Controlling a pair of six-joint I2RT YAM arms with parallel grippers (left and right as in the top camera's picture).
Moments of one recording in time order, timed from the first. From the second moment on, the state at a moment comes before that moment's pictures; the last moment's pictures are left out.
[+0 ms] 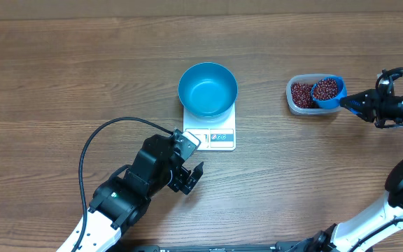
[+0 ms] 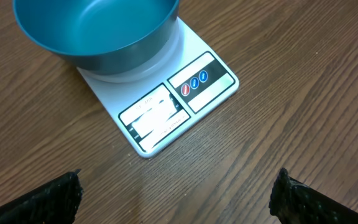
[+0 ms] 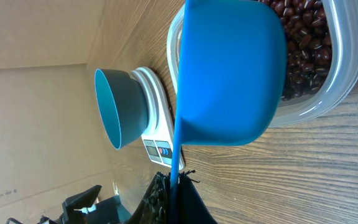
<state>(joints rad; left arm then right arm) -0.60 0.96 0.63 -0.43 0.04 0.08 -0.60 1.99 1.57 -1.35 -0.98 -0.28</state>
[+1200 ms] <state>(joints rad) -0.60 1.04 0.63 -0.44 0.04 0.08 -0.60 1.99 1.58 -1.39 -0.99 -0.28</state>
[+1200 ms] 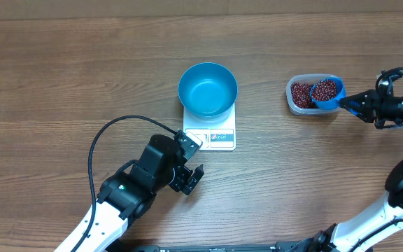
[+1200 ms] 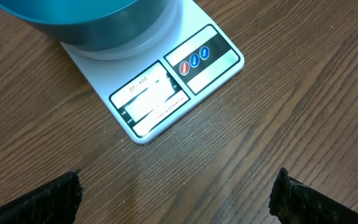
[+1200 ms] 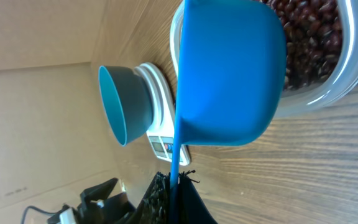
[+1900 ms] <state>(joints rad) -0.60 1.04 0.63 -0.44 0.04 0.08 -0.59 1.99 1.85 -1.56 -1.06 -0.29</state>
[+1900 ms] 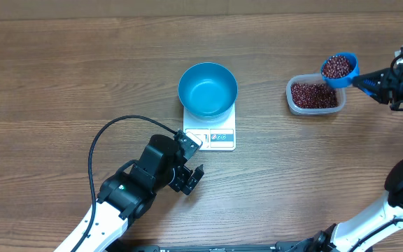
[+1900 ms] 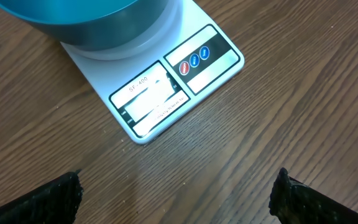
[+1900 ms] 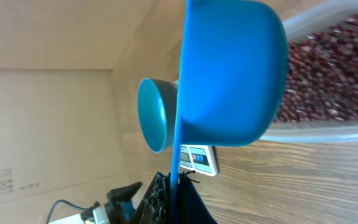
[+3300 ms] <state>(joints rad) -0.60 1.04 0.63 -0.44 0.04 0.08 -0.40 1.99 1.85 -1.60 -1.34 -0.35</state>
